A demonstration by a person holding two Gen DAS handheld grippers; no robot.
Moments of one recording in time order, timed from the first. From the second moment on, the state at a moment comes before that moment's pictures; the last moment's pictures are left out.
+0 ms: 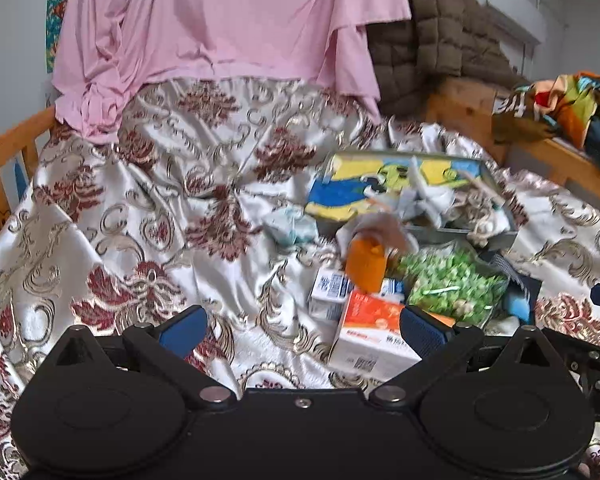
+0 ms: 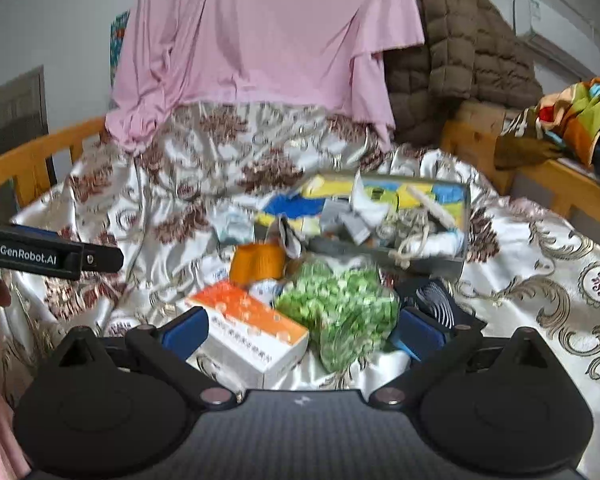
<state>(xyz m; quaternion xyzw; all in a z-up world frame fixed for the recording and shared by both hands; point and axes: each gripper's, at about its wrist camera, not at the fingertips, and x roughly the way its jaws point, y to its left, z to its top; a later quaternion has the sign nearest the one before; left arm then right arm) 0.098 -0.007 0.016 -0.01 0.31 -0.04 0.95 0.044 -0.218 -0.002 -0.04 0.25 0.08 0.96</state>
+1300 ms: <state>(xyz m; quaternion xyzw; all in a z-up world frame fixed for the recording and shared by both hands) 0.215 -0.050 -0.047 0.06 0.28 -0.15 0.94 0.192 -0.218 -0.011 -0.06 0.22 0.11 0.97</state>
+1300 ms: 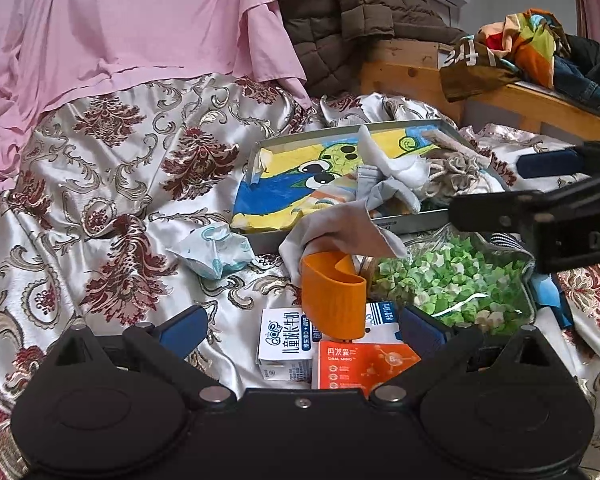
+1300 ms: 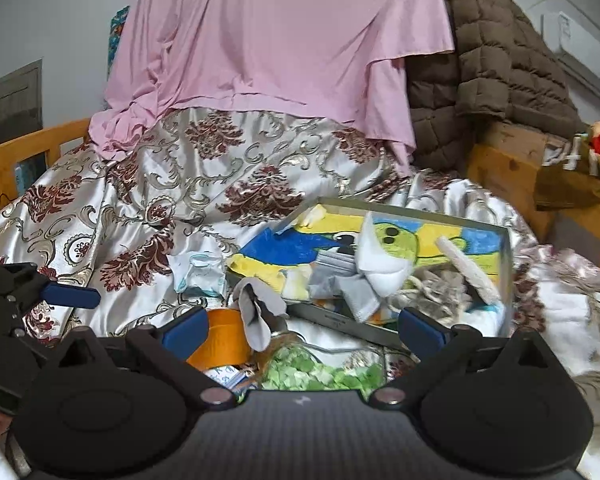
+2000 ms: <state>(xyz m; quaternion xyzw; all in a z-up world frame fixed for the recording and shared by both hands) 0.256 -0.058 -0.076 0.08 0.29 -0.21 0.93 0.262 -0.194 -0.039 -0.07 0.26 0.15 0.95</state>
